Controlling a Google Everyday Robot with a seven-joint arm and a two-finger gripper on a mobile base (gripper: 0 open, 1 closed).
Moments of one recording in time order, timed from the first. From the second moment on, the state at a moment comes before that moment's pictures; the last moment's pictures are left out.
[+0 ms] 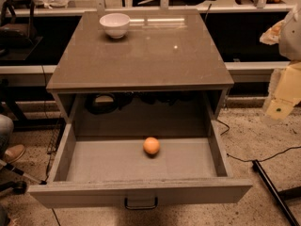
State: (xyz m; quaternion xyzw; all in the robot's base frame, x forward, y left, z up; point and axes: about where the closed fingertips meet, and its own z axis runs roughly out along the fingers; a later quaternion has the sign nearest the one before) arm 0.438 -0.216 0.979 -0.60 0.78 -0.04 0.16
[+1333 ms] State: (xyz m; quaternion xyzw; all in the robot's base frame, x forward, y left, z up) arm 0.467 -0.165 0.859 -0.55 0.80 0.12 0.21
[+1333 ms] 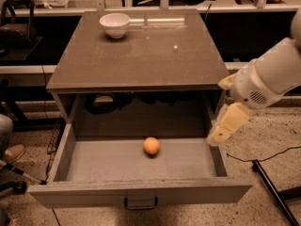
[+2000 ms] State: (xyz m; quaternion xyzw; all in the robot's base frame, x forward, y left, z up) arm 0.477 -0.124 0.806 -0.53 0.80 0.17 0.22
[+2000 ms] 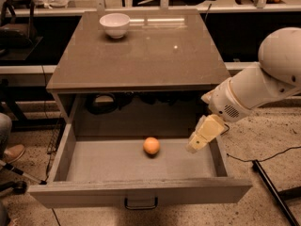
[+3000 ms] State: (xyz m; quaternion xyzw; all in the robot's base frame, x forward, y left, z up) arm 0.525 -0.083 0.719 -0.46 0.83 0.17 0.27
